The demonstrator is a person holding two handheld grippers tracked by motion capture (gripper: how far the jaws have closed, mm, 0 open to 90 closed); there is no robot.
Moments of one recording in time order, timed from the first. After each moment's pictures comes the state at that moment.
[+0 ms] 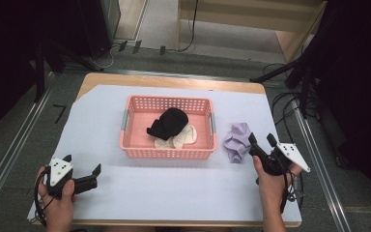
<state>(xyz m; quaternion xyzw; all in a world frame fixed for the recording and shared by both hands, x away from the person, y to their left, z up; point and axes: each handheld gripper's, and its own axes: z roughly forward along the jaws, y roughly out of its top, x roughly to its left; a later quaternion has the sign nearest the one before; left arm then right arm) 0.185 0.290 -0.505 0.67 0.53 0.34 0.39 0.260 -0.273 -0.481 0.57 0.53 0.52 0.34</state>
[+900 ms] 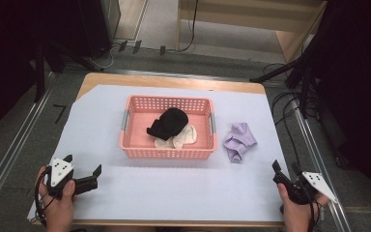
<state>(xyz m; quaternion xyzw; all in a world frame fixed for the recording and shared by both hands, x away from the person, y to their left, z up) 0.185 0.289 -0.505 0.68 0.52 0.34 0.39 0.200 -0.345 -0.525 0.61 0.53 0.47 0.35</state>
